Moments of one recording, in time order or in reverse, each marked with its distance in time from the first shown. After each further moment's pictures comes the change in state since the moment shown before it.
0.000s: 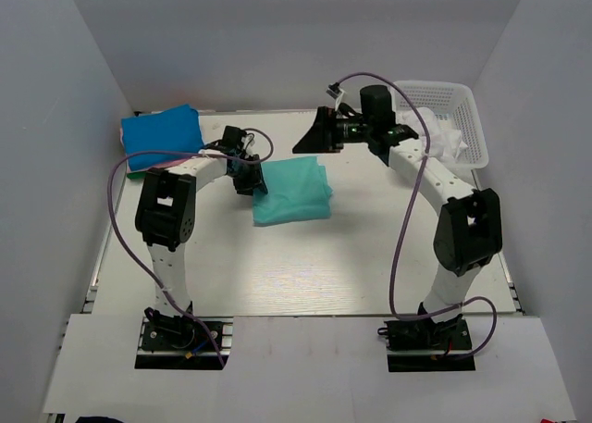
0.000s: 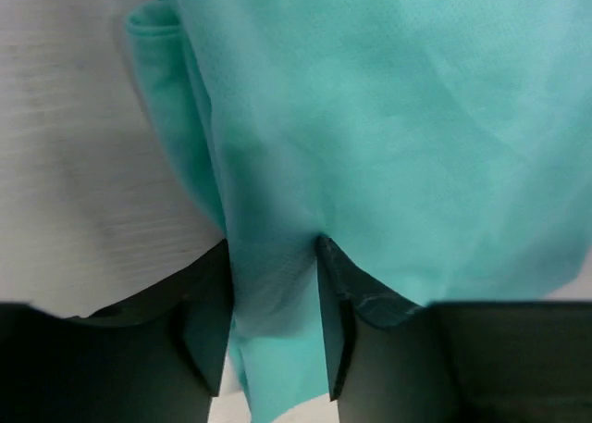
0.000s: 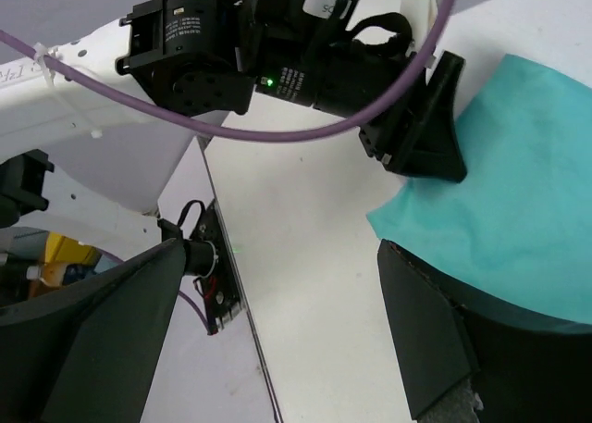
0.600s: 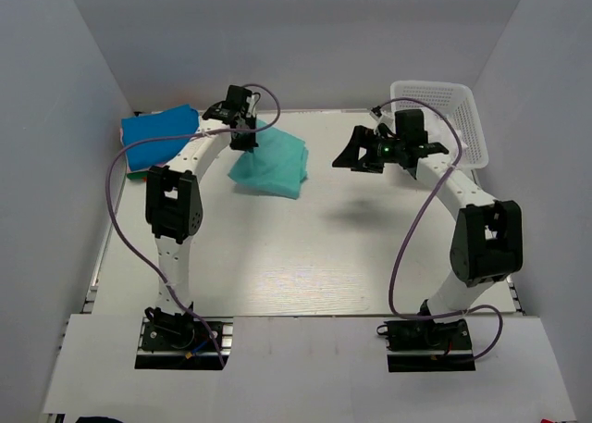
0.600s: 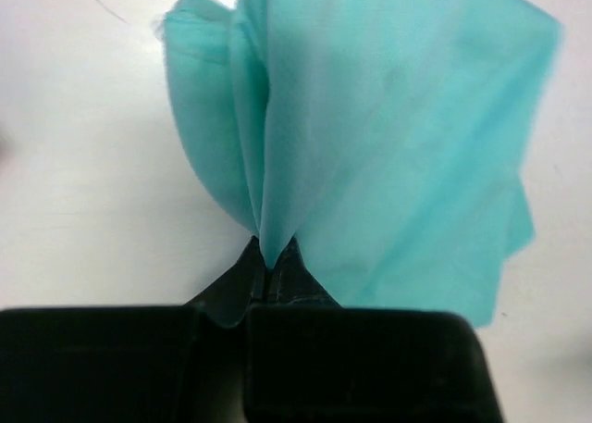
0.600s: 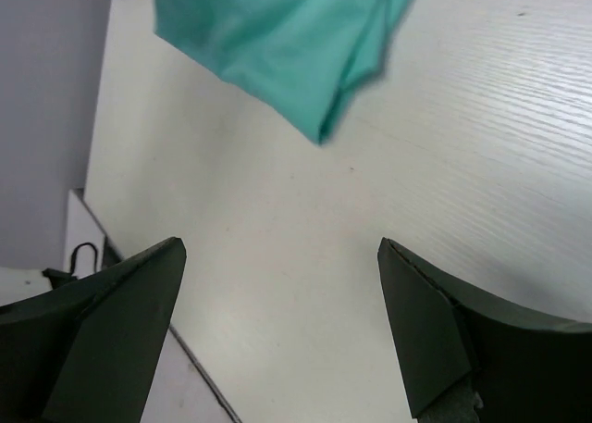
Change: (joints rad) left arm -0.028 0.130 0.497 -0.215 -0.282 0.196; right arm -0.205 -0.121 -0.283 -0.111 0.194 -0.097
